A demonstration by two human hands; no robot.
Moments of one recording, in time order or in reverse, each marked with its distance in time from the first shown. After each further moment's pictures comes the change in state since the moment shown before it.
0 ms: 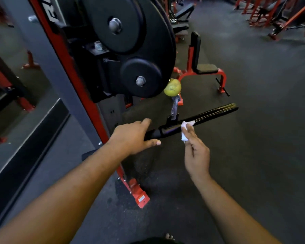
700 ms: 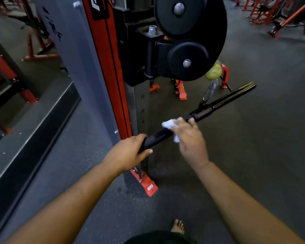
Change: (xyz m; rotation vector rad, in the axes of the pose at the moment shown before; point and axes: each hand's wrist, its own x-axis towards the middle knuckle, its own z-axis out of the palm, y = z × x) left_hand -0.137 -0.093 0.059 -0.341 0.058 0.065; right_hand -0.042 -0.066 0.075 -0.486 -0.227 -0.462
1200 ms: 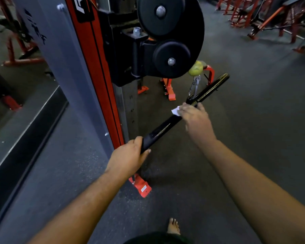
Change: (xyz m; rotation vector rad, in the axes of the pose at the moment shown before) left_hand -0.012 0.041 0.018 0.115 0.131 -0.059; right_hand 0.029 0.041 -0.053 -0.307 -0.200 0.087
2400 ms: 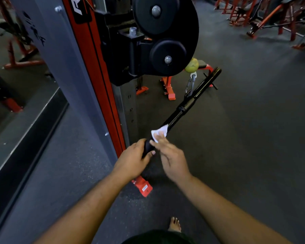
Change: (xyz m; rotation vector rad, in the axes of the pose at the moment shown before) left_hand -0.003 0.008 0.015 -0.358 -0.080 -0.025; right_hand -0.080 -0.109 0.023 0.737 0.096 0.030
